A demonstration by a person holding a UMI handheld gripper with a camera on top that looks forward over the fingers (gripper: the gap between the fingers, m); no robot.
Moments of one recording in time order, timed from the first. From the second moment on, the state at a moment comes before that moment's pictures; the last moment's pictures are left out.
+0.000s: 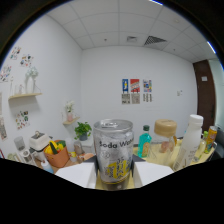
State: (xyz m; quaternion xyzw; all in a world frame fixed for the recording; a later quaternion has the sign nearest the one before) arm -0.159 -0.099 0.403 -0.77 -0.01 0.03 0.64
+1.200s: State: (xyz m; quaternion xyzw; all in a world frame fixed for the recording) arm -0.064 -0.224 0.209 -0.74 0.25 0.33 0.52
